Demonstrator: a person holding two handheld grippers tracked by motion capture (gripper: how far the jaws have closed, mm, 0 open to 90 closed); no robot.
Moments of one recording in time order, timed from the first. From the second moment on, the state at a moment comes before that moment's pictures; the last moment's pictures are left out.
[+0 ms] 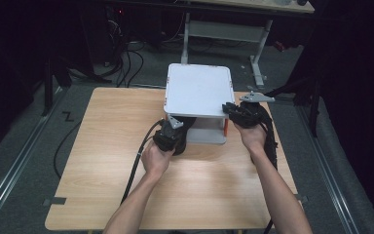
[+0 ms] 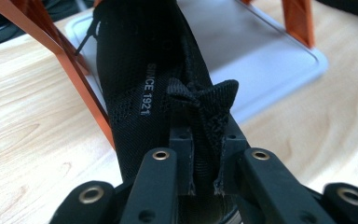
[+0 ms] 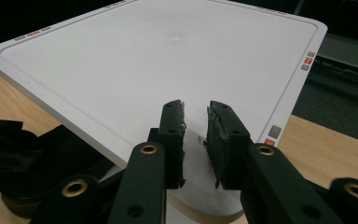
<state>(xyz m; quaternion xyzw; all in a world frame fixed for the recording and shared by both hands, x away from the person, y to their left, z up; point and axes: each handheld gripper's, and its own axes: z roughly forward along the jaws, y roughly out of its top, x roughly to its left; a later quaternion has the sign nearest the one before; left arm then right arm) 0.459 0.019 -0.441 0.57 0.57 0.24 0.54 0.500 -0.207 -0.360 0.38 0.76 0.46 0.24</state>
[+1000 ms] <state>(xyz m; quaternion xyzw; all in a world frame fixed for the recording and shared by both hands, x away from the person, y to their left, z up) 0.494 0.009 -0.444 0.53 0.59 0.25 0.56 0.502 -0.207 -0.357 0.39 0.77 0.46 0.23</state>
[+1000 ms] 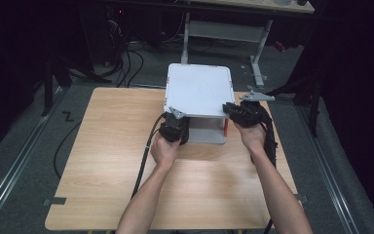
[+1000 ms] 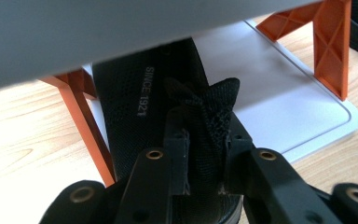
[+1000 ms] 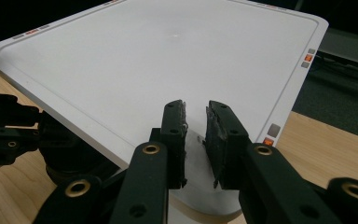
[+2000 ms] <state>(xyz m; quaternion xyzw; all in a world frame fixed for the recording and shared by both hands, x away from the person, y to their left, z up) 0.425 0.100 -0.433 0.49 0.60 0.19 0.61 0.502 -0.208 -0.358 0.38 0.77 0.46 0.24</state>
